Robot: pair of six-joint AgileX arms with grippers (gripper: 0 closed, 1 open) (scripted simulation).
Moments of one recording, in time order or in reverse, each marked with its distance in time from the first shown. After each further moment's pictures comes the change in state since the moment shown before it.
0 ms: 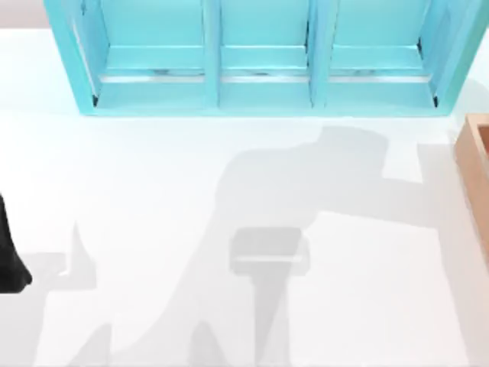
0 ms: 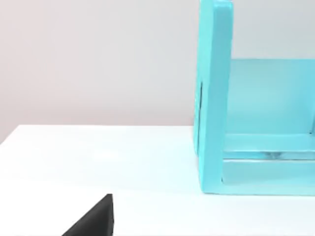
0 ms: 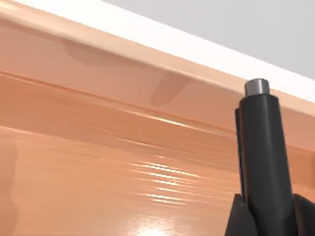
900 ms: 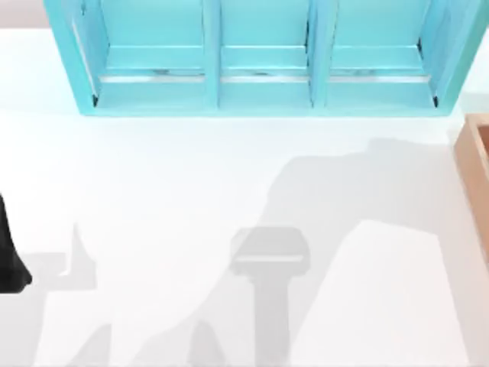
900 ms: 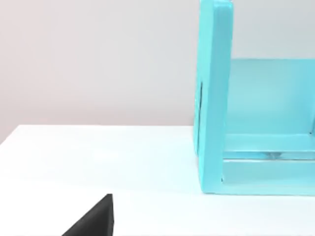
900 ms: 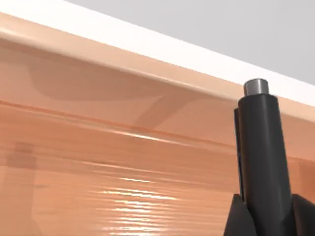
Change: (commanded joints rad) left arm 0.000 0.000 0.000 0.000 0.000 0.000; right arm -0.028 -0.007 -0.157 0.076 0.046 0.061
